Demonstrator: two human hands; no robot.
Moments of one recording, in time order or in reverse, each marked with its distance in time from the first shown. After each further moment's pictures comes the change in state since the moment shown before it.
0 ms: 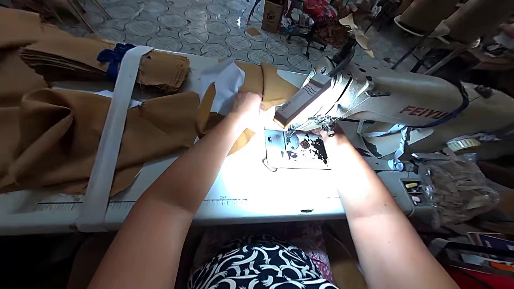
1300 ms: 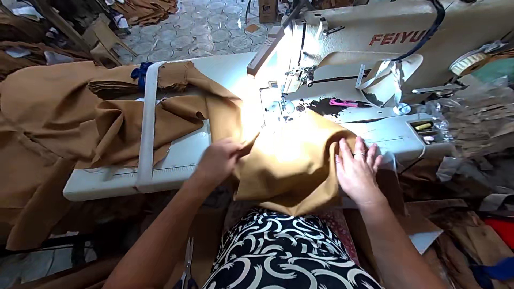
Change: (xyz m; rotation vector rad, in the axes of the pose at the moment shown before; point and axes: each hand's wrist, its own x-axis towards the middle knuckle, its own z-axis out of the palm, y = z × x) left_hand -0.232 -0.026 0.027 -0.039 0.178 0.280; right_hand -0.198 0.121 -0.008 -0.755 0.276 -0.174
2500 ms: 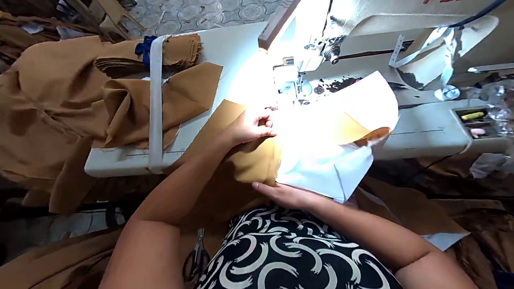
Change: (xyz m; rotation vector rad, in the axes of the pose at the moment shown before) left_hand 0.080 -0.032 0.049 -0.526 -0.192 0.251; right_hand -0.030 -0.132 0.036 0.922 -1.159 -0.321
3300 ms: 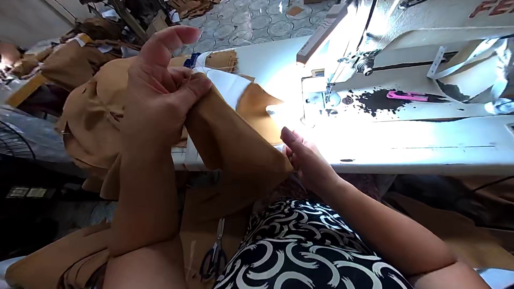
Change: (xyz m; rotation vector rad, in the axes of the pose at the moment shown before) left_hand -0.093 0.160 -0.131 0.049 0.607 -0.107; right_hand 0.025 -0.070 -0.006 0.544 0.493 -0.251
